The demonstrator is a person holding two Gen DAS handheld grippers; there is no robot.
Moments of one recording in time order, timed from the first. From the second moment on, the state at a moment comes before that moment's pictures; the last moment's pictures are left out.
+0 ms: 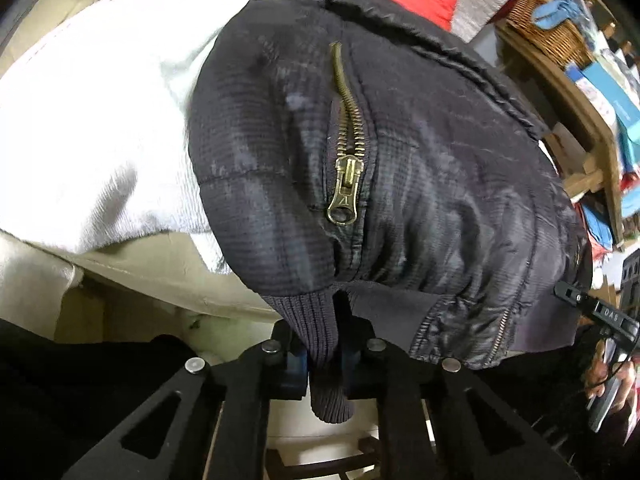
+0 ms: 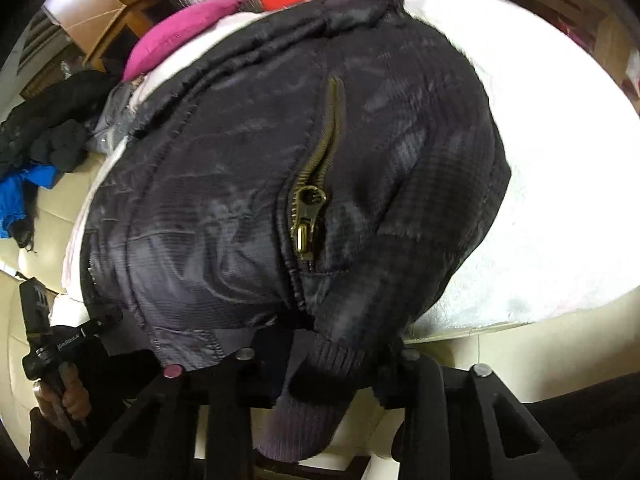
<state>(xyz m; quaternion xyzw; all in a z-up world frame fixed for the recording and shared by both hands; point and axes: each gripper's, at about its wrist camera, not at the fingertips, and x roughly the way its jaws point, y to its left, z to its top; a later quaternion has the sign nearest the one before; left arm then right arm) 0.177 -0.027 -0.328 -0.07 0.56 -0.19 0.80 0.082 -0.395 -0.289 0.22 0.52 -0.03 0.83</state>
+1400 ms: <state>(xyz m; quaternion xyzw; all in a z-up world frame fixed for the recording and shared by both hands) 0.676 -0.135 -0.245 -0.17 0.51 -0.19 0.82 0.540 -0.588 -0.245 0.39 0.36 -0.07 0.84</state>
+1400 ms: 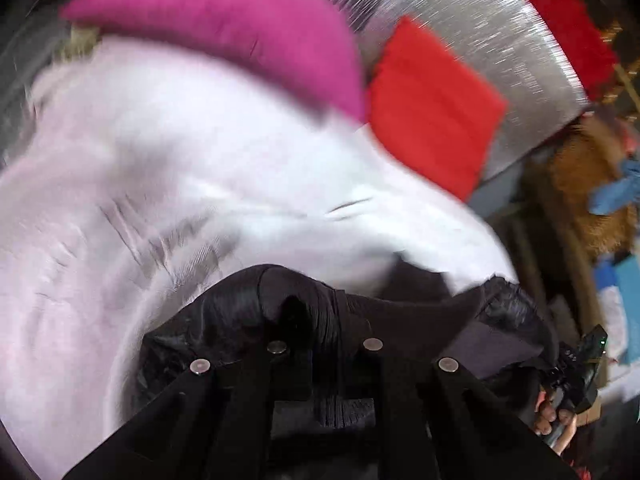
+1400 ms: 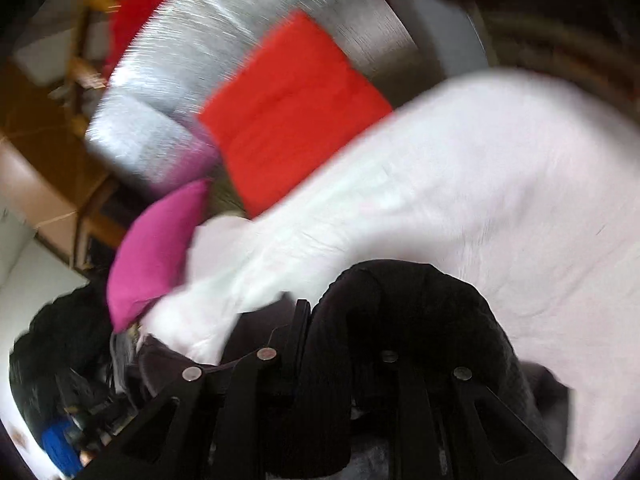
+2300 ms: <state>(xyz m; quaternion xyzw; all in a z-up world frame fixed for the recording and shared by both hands) 0.454 -0.100 -0.197 -0.20 0.35 -0.07 0.91 0.390 -0.529 -0.196 0.32 0.33 -0.09 0.88</state>
